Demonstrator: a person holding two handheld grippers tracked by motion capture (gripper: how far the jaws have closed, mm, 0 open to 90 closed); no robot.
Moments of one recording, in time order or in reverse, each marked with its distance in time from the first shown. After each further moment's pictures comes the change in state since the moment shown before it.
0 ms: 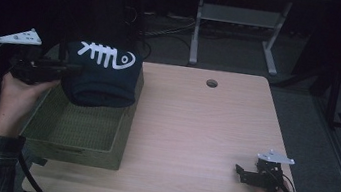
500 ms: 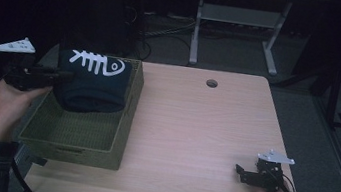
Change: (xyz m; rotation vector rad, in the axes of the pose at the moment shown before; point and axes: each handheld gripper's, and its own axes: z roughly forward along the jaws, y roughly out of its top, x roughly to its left) left arm 0.019 -0.029 -0.003 0.048 0.034 -0.032; right arm 0.000 0.000 0.000 0.002 -0.004 0.008
